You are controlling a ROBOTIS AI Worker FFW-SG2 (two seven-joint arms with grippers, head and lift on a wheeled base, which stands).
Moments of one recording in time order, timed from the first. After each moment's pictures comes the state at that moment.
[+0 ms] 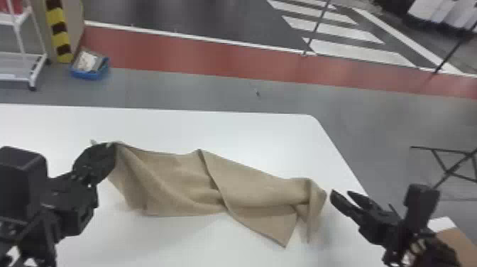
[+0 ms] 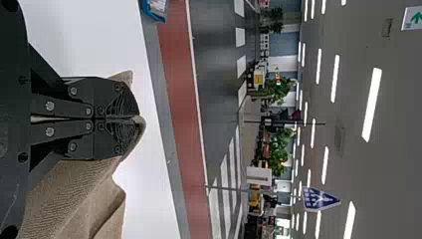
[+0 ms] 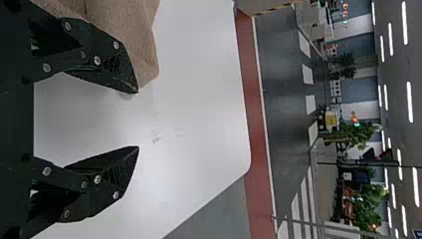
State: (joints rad) left arm 0.31 0.29 -0.28 -2.24 0.19 0.46 0.08; right arm 0.33 -0.04 -0.70 -2.03 -0.06 0.63 0.60
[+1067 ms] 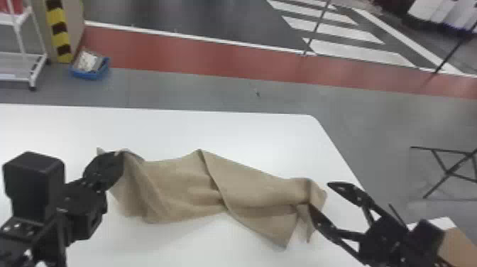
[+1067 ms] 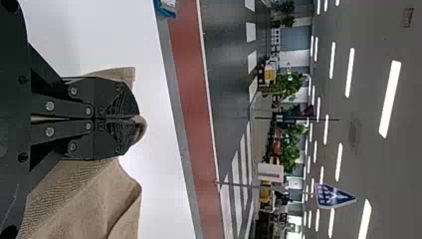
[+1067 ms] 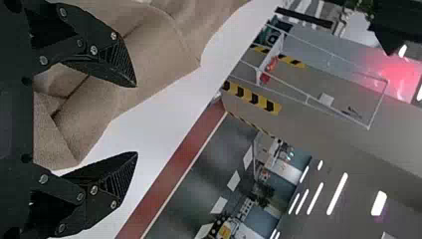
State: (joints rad) left arm 0.29 0.28 -0.32 -2.20 0.18 0.49 0.07; right arm 0.61 0.00 -0.62 -2.13 0.19 -0.17 0.91
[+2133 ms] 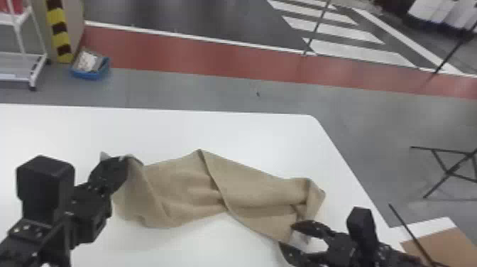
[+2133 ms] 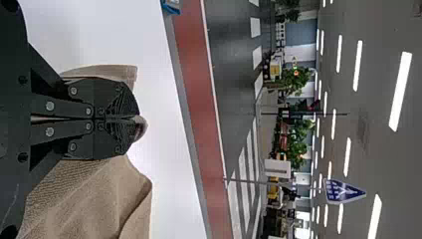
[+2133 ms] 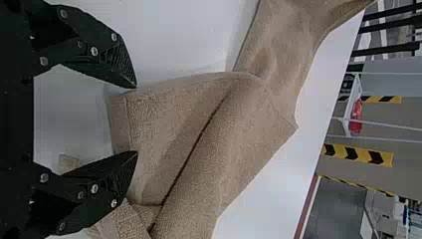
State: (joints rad) left arm 0.28 0.27 -0.33 -2.17 0.15 0.50 0.05; right arm 0.48 -0.01 -0.51 -2.05 0.42 0.31 1.16
